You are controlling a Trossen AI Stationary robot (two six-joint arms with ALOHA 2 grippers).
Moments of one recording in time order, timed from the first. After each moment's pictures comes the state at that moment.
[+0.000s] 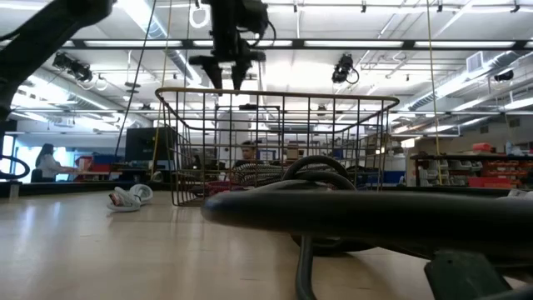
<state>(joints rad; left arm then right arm) 0.55 2.10 2.35 -1.53 -0.30 -0.59 -0.09 1.12 2.11 -1.44 -0.08 -0.18</state>
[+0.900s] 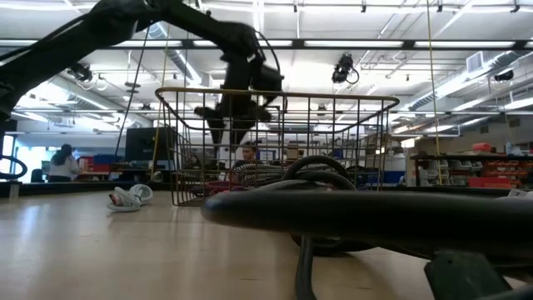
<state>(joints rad) 0.56 2.29 2.14 -1.50 -0.10 -0.54 -0.09 1.11 2.11 -1.45 -0.08 -0.18</state>
